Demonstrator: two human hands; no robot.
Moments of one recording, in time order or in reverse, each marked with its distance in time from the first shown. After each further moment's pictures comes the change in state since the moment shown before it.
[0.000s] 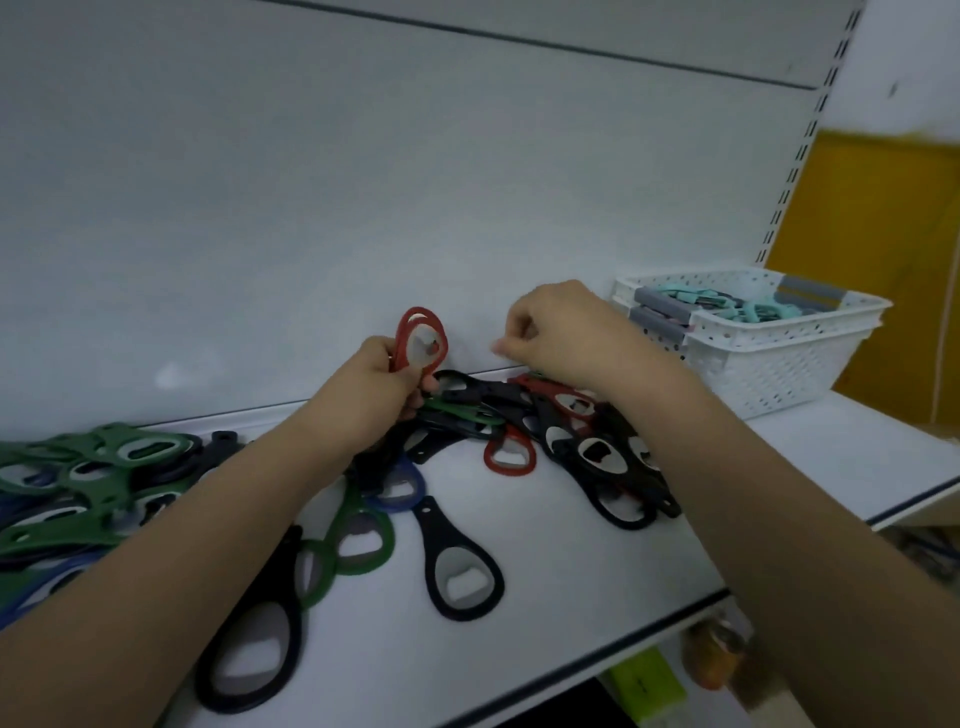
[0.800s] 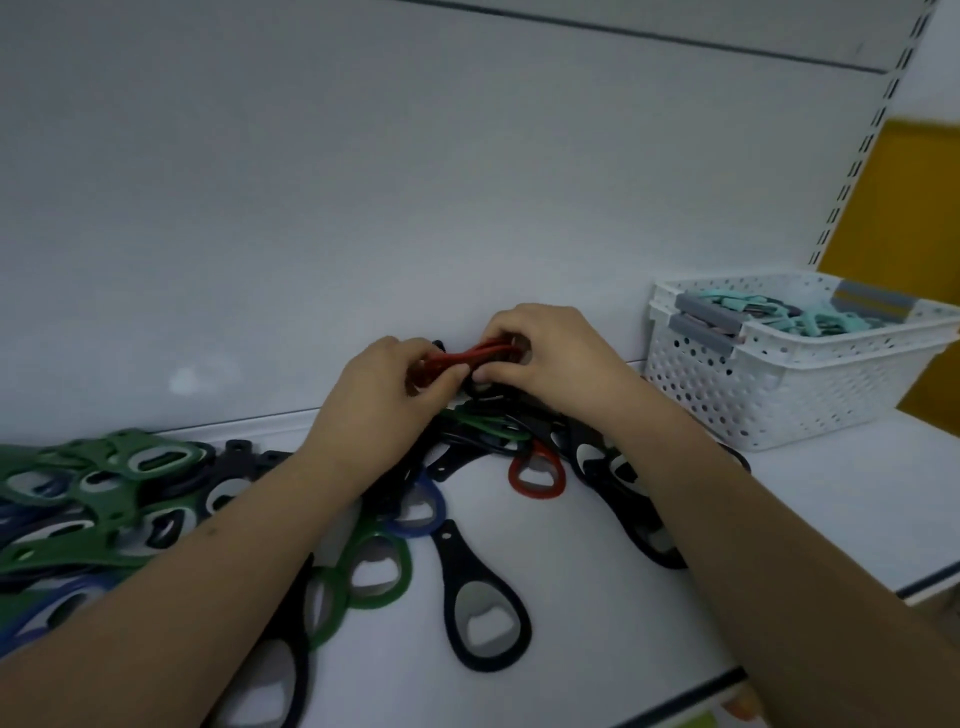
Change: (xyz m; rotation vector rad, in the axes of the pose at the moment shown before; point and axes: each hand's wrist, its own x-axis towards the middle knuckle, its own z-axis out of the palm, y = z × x) left_hand 0.011 -0.014 -0.006 0.623 0.181 0.420; right_hand 0.032 0.006 0.050 0.274 0.100 -0.273
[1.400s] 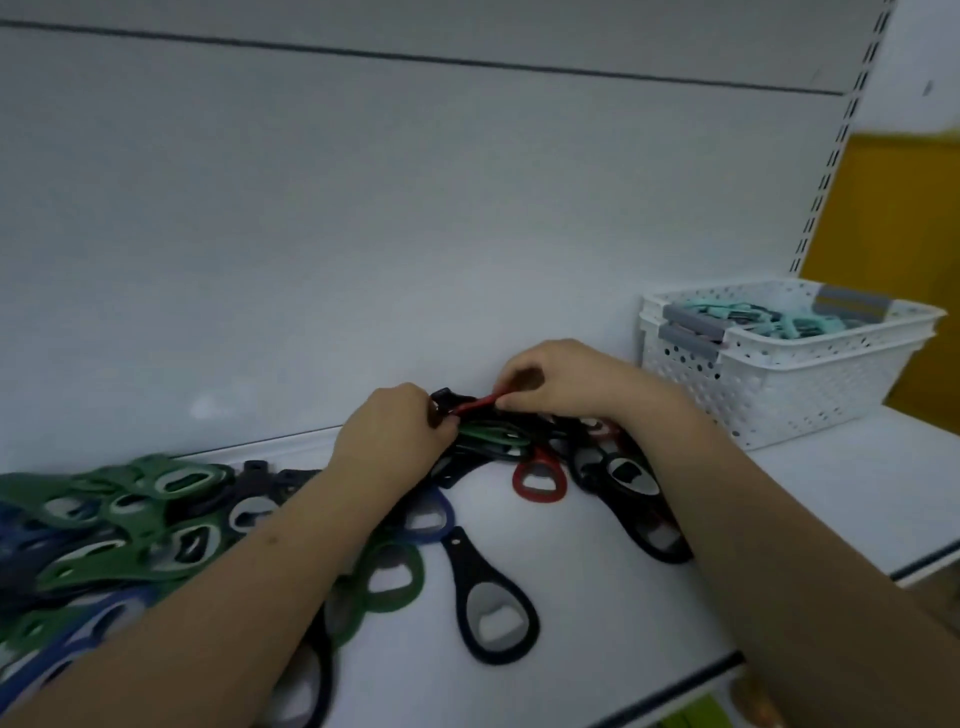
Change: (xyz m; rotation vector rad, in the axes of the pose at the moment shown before) left_hand 0.002 0.003 0.006 0.280 -0.206 -0.198; right_hand -0.002 0.012 -0.014 0.002 -0.337 0.179
